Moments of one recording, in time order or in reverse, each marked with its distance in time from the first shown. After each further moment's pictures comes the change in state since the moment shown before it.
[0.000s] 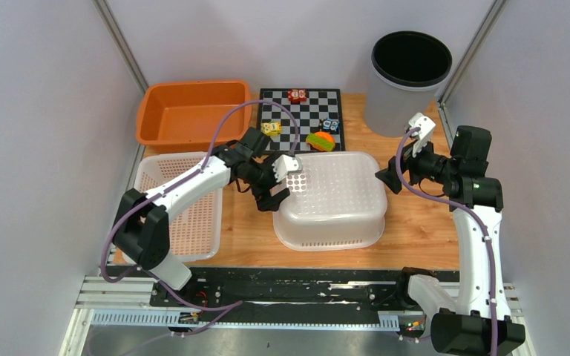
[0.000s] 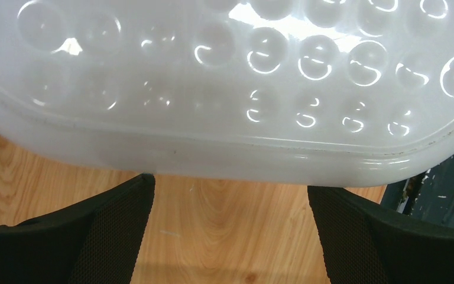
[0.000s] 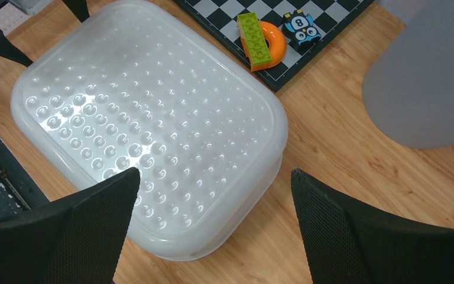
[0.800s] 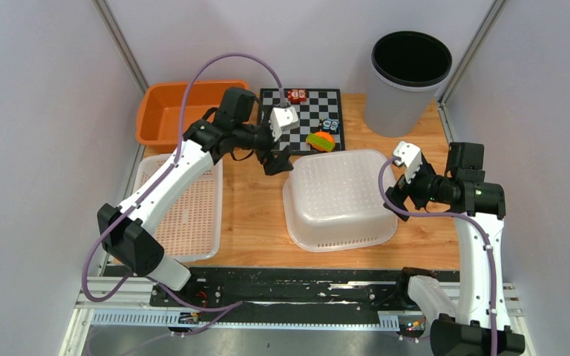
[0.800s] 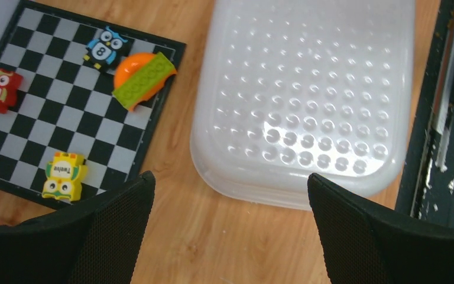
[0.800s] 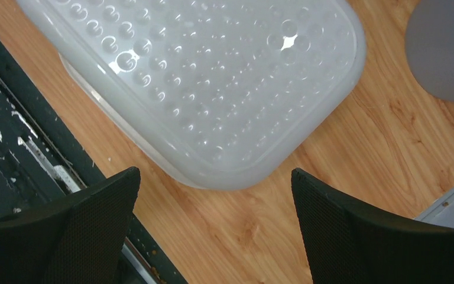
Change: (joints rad) left arm 0.063 -0.067 0.318 0.027 0.160 -0.118; right arm 0.004 -0.042 0.007 -0.375 0.124 -0.377
